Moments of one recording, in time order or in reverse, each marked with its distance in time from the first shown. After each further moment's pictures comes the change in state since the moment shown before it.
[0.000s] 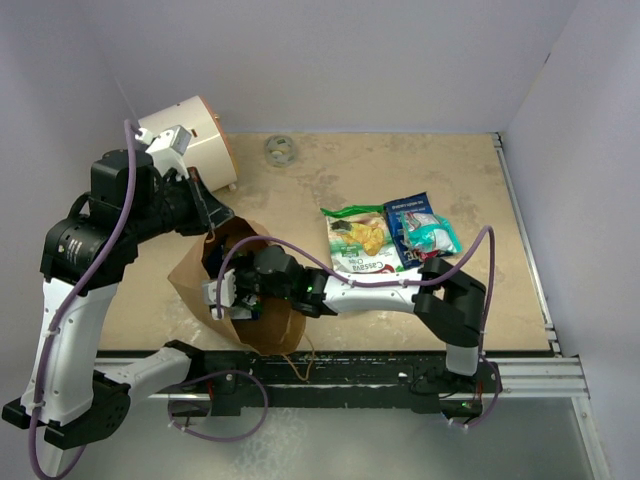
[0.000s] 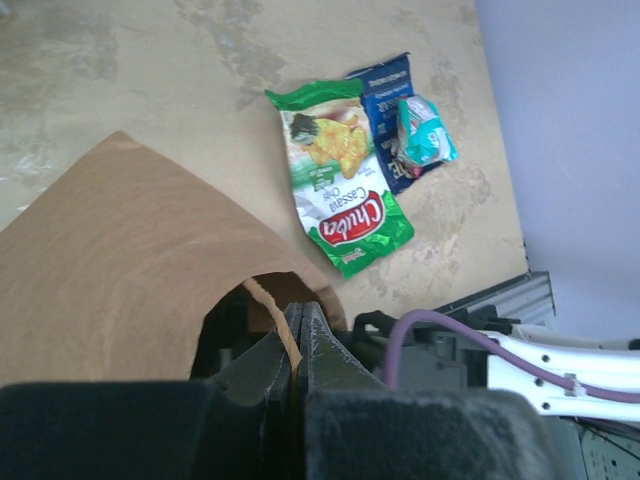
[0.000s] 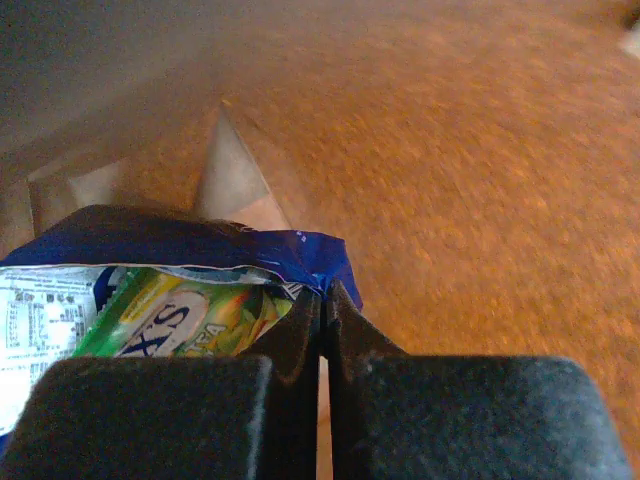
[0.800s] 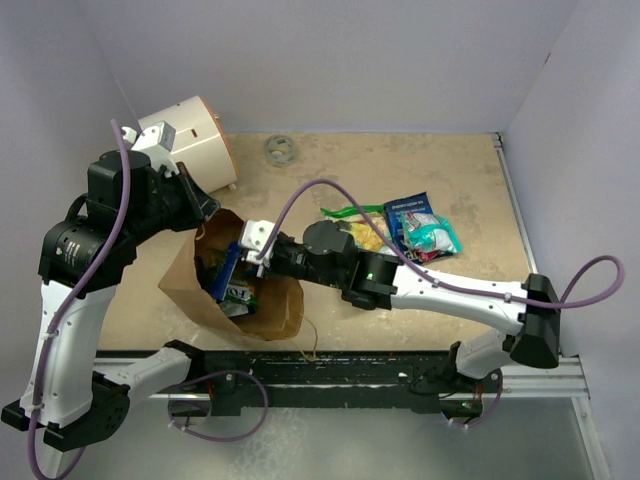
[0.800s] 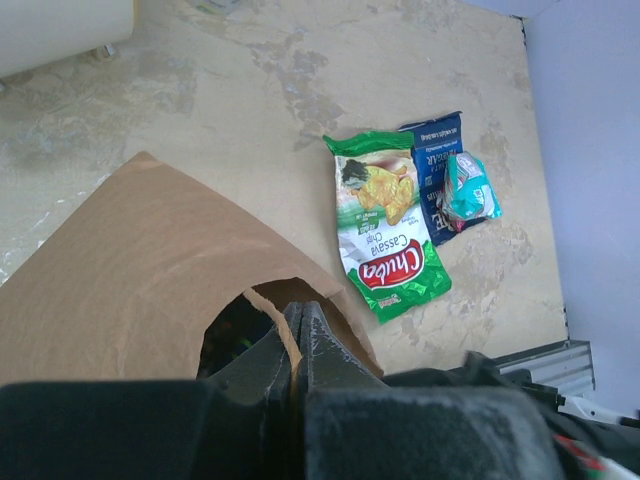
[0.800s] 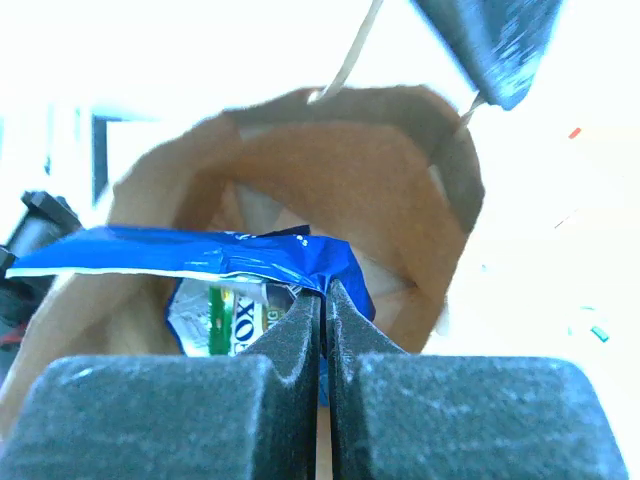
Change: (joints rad) left arm 0.000 -0.008 0.000 0.018 -0.167 -0.016; right arm -0.006 -0.385 0.002 -0.307 0.045 0.516
